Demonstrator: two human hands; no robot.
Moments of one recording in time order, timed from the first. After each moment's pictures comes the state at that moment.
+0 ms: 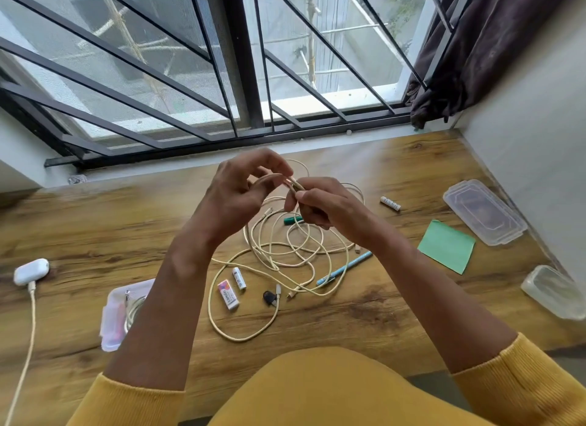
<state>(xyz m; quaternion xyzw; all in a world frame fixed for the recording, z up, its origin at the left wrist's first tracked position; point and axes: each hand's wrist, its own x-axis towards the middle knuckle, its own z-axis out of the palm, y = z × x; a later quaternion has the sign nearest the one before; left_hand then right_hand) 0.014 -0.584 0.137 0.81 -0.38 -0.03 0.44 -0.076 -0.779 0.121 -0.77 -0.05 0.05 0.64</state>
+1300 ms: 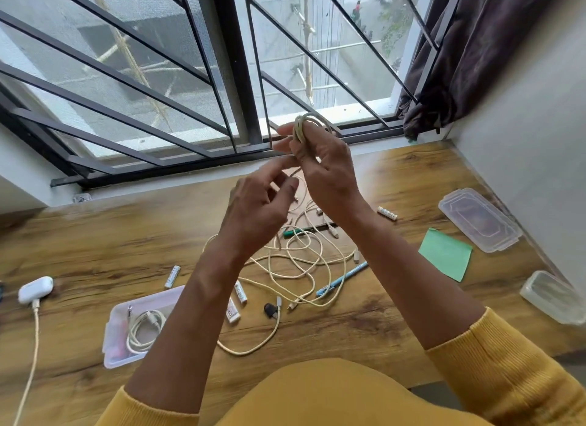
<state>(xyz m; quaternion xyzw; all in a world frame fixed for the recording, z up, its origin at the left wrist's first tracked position) -0.008 -0.617 0.142 0.82 -0.34 0.02 0.46 -0.037 -0.767 0.154 -0.78 -0.01 -0.28 0.55</state>
